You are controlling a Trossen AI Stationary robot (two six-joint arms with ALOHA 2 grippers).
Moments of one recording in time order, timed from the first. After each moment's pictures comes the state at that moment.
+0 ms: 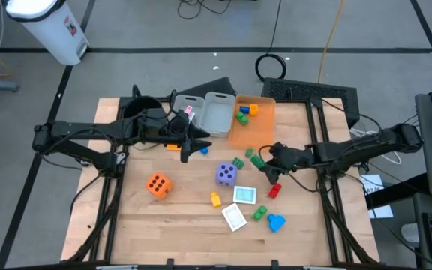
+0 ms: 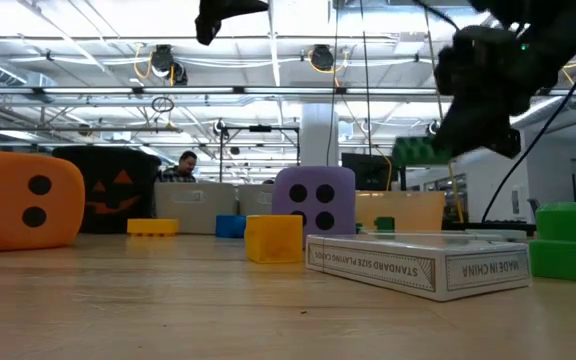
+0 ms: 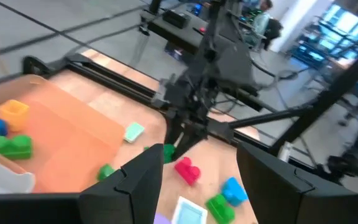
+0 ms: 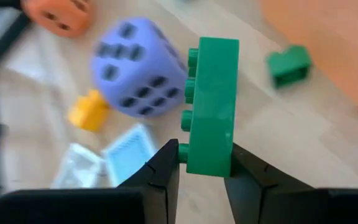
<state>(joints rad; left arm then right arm) 0.09 1.22 1.04 -0.04 0.08 -0.43 0.12 0.99 0.52 -0.23 0.15 0.85</state>
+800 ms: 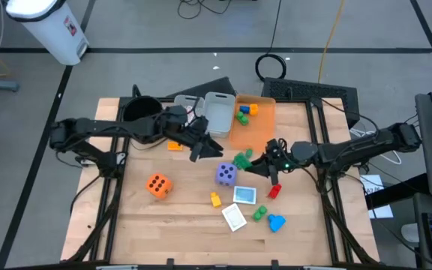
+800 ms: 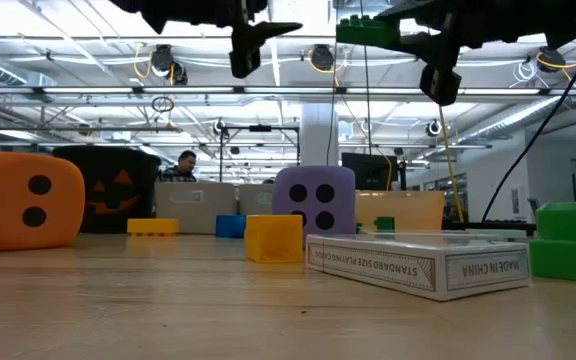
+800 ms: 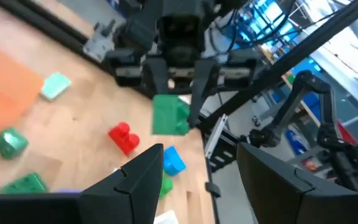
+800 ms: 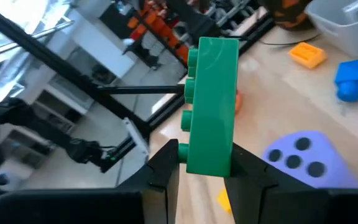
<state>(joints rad) 0.18 1.43 1.04 0.15 0.50 -0.63 0.14 1.04 0.52 0.38 0.03 0.80</state>
